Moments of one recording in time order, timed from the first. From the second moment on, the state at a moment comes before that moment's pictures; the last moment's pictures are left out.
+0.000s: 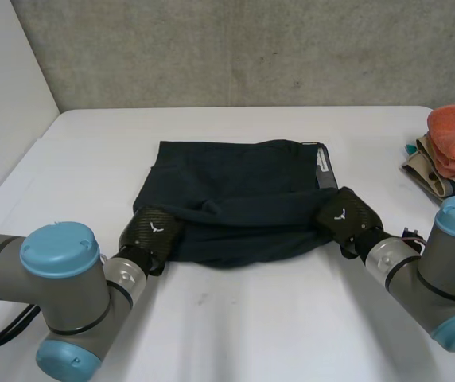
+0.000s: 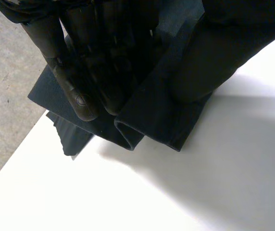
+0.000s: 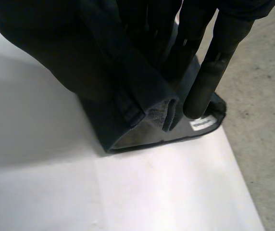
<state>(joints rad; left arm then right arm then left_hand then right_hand) 4.22 -2.12 -1.79 3.63 -1.53 3.76 1.81 -1.00 1.75 -0.46 1.18 2.21 1.11 1.19 1.19 1.19 0.99 1.01 1.17 1.18 1.19 1.00</state>
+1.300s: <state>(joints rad) 4.18 -2.73 -0.67 3.66 -1.45 3.73 1.87 -0.77 1.12 -0.16 1.70 2.44 0.53 0.62 0.63 0.64 0.46 0.28 0.31 0.33 0.33 0.15</state>
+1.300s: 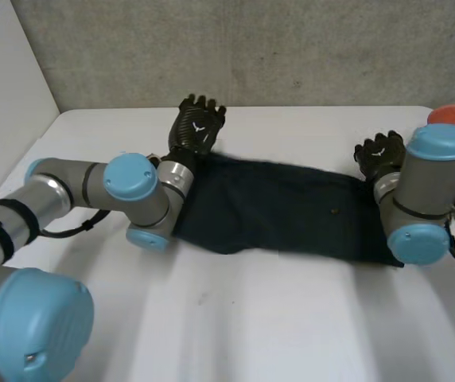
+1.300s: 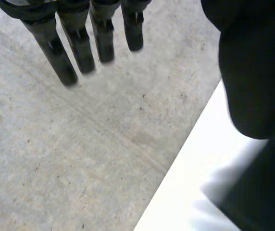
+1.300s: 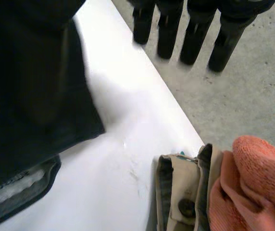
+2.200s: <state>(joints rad) 4.14 -2.01 -1.57 3.78 -1.44 3.53 1.70 -1.25 1.73 -0.27 1.57 2.10 0.20 0.20 0.21 0.20 0.04 1.07 1.15 1.18 1.19 0.98</state>
